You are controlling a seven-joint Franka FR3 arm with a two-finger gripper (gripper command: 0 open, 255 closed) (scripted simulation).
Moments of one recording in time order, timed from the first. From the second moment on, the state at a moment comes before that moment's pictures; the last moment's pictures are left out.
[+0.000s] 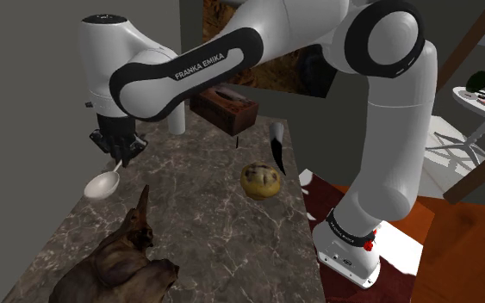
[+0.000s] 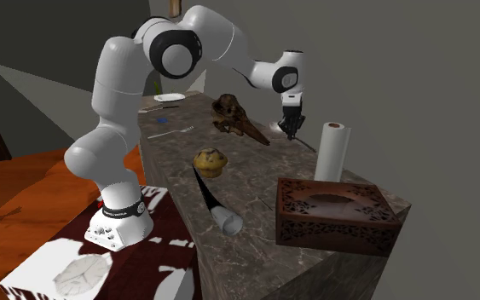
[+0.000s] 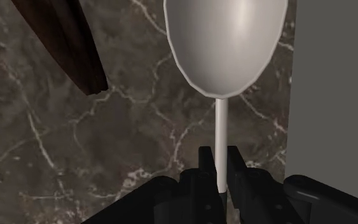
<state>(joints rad) 0.11 0.43 0.63 -1.73 -0.27 2.18 1.68</state>
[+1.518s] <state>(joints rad) 0.10 0.35 0.66 -1.51 -0.20 1.91 1.64</state>
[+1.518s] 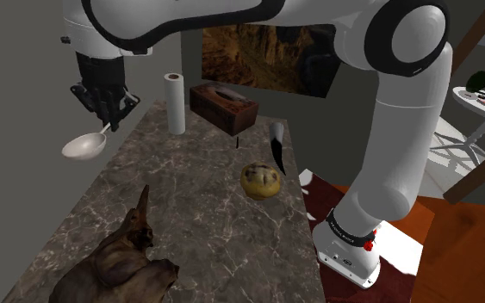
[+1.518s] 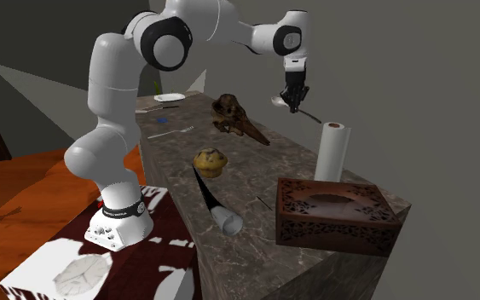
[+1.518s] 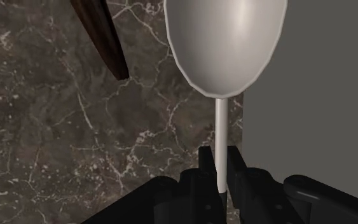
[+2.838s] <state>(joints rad) -0.26 0.09 0.54 -1.77 0.02 1.95 1.13</state>
